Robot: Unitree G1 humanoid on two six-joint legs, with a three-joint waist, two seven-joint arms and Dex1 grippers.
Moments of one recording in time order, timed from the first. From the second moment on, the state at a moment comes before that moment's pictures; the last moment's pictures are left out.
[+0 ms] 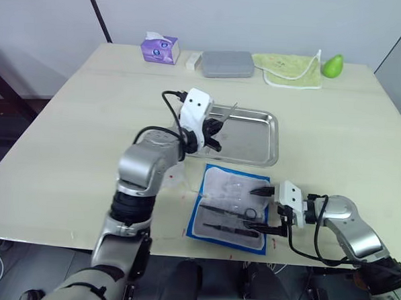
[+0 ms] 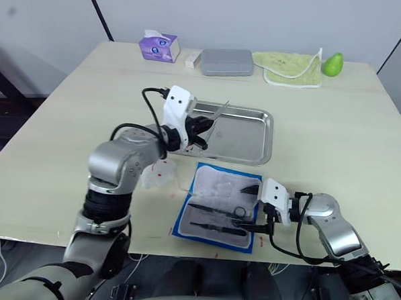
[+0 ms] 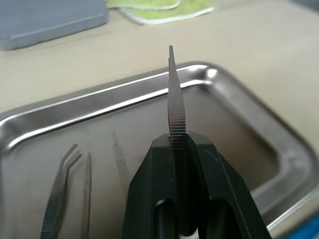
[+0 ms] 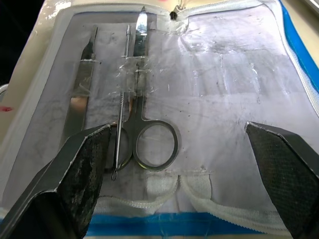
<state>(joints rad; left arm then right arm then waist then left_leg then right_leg) -0.67 0.20 -0.05 -0.19 -0.21 1.05 -0.25 -0.17 -0.61 0.30 -0.06 0.22 0.15 1.11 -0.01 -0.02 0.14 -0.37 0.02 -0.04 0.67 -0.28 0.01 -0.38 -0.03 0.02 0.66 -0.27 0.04</state>
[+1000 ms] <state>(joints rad) -0.71 0.00 -0.08 0.09 -0.07 1.01 -0.02 -0.16 -0.63 0.29 -0.10 0.22 0.18 1.10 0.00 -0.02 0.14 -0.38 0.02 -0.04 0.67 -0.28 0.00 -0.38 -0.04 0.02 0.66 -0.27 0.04</state>
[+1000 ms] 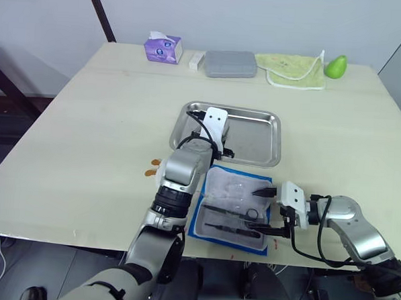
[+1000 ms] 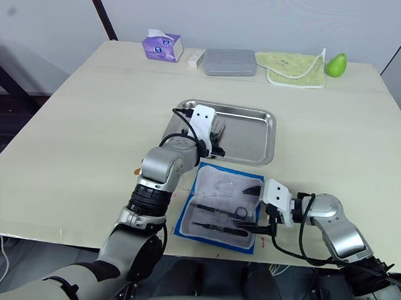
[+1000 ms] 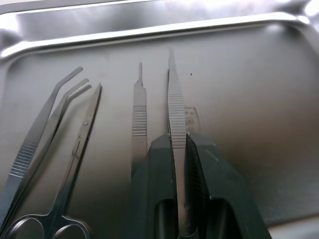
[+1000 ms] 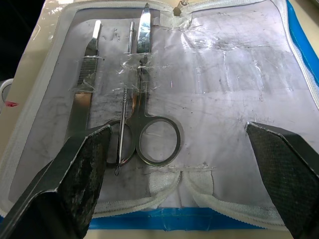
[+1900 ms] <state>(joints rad) -0.51 0.22 -0.07 -0.25 -0.36 0.82 -0.58 -0.14 -0.63 0.28 -0.11 0.23 0.18 1.10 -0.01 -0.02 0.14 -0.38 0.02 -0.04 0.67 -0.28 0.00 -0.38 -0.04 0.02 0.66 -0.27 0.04</state>
